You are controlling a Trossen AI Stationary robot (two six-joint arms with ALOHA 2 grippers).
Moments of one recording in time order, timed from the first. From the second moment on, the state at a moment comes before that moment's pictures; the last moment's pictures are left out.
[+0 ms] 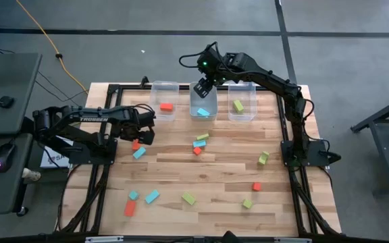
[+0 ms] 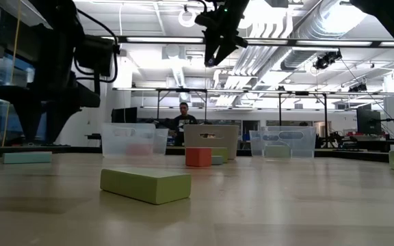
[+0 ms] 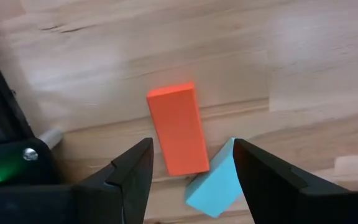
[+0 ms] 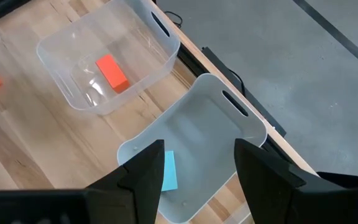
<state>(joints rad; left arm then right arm) 0.45 1.29 0.67 -1.00 0.02 -1.05 -0.42 2.02 2.26 -1.22 0.19 0.22</state>
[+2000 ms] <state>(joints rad) 0.46 1.38 0.59 -0.86 0.00 -0.93 -0.42 2.02 2.26 -1.21 0.19 0.23</state>
